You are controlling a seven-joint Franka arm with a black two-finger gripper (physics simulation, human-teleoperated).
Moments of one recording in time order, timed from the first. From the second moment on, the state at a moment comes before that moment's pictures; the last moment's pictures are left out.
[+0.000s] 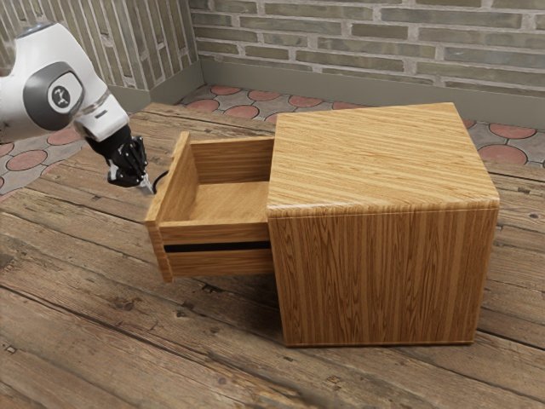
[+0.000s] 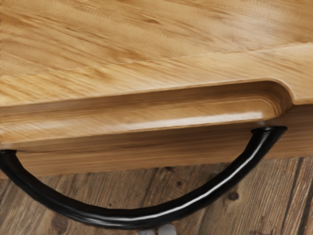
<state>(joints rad) -0.31 -0.15 0.47 -2.06 -0.17 2.09 1.43</state>
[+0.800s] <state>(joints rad) -0.38 -0.06 0.47 -1.98 -0.21 2.13 1.41</state>
